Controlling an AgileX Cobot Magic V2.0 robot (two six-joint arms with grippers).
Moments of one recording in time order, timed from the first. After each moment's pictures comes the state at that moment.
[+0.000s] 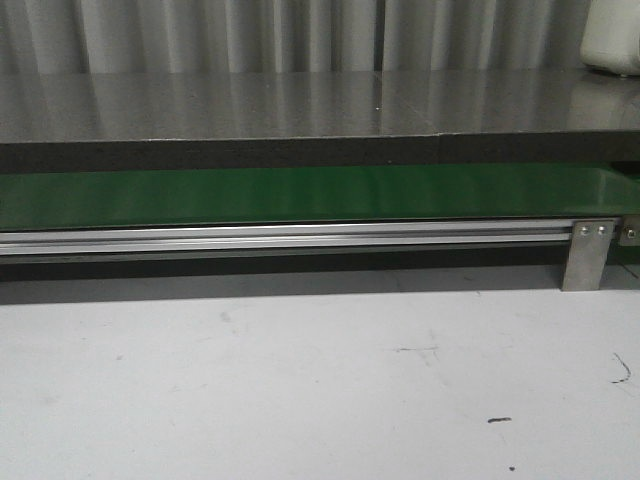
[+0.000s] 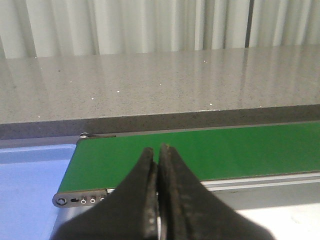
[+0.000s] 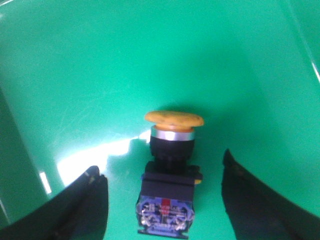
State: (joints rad) left arm 0.02 0.05 -0.32 -0.15 0.42 0.18; right arm -0.40 1.93 -1.45 0.11 0.70 -0.02
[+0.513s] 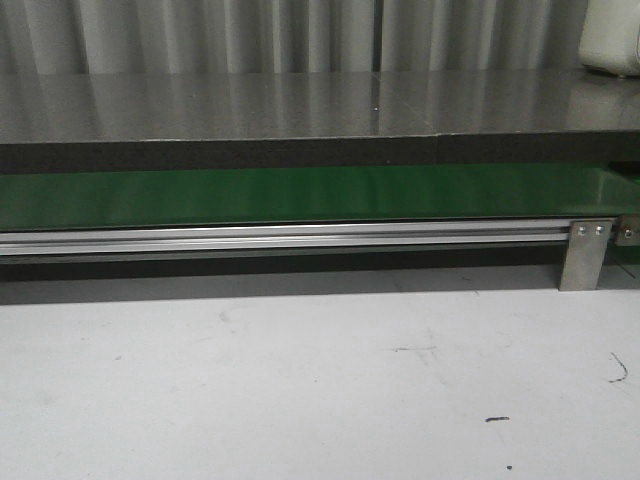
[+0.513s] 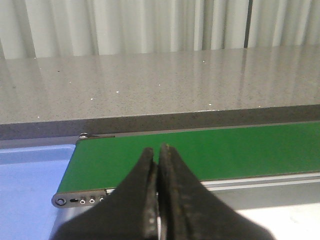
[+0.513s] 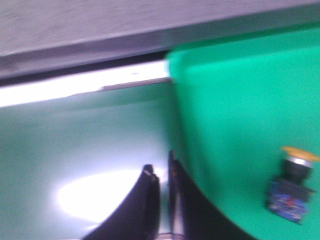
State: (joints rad) left arm 0.02 0.05 -0.32 -0.15 0.42 0.18; right arm -0.15 1.69 -1.56 0.18 0.86 -0.07
